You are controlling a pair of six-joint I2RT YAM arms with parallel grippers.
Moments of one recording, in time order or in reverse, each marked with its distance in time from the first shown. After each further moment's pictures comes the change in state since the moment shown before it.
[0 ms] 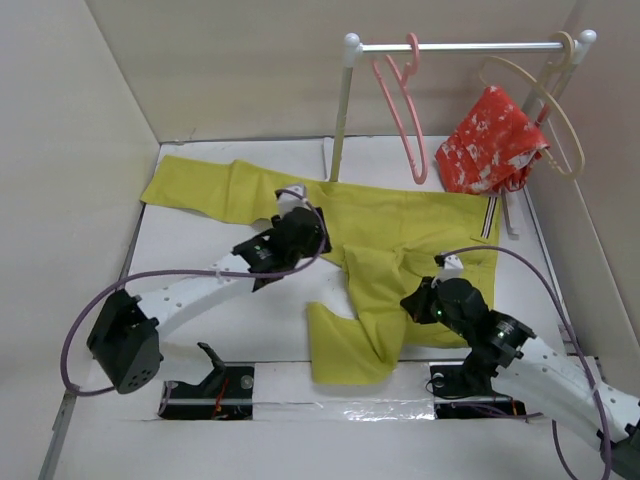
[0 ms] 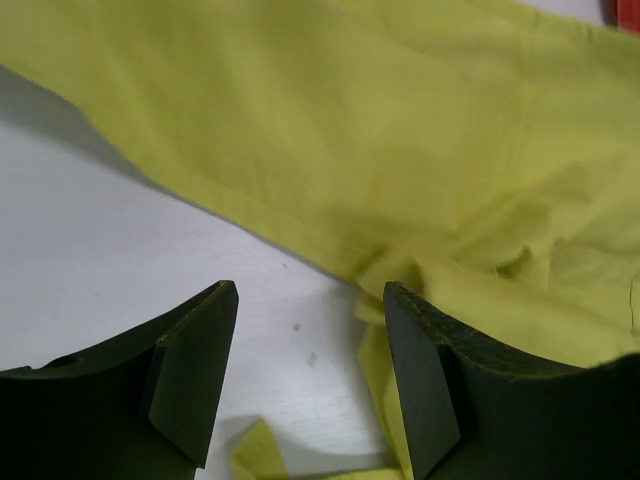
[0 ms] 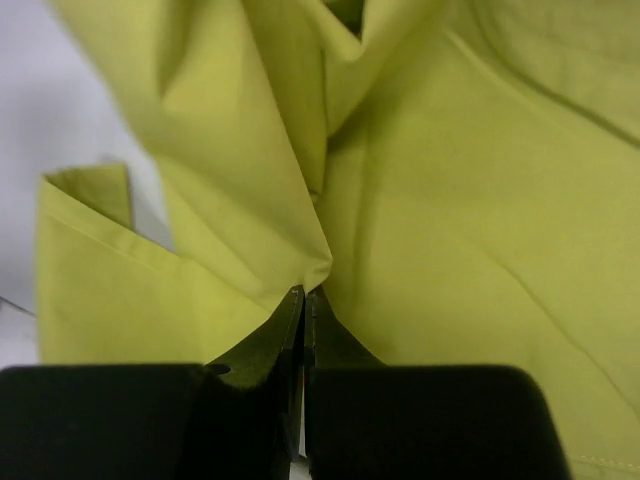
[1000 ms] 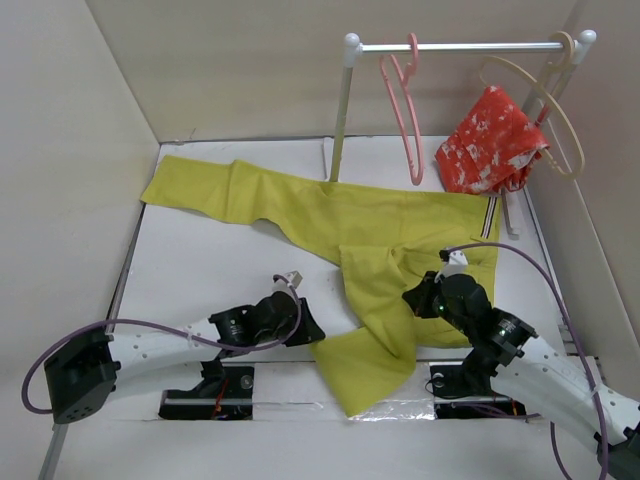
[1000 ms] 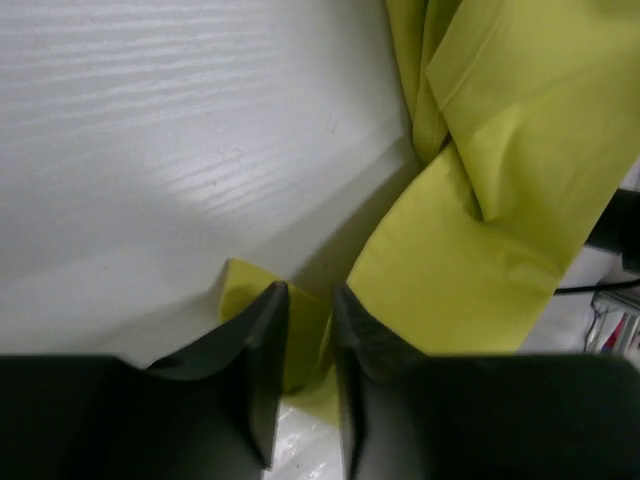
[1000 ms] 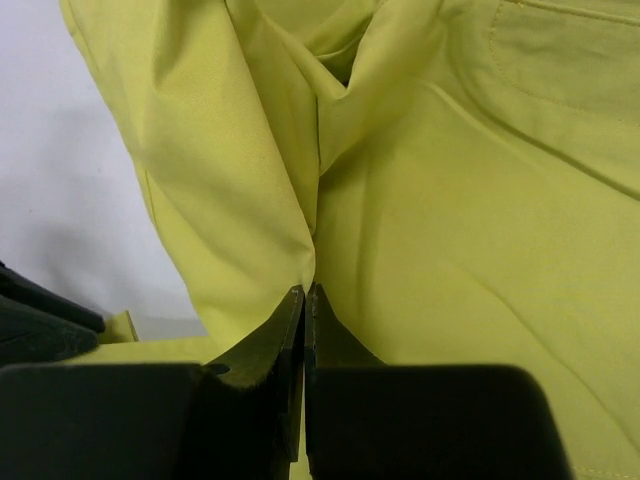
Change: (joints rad) left arm -0.340 -0.316 -0.623 0.208 0.358 -0.404; right arm -0.051 -0.028 0.034 0.006 0.013 -0.005
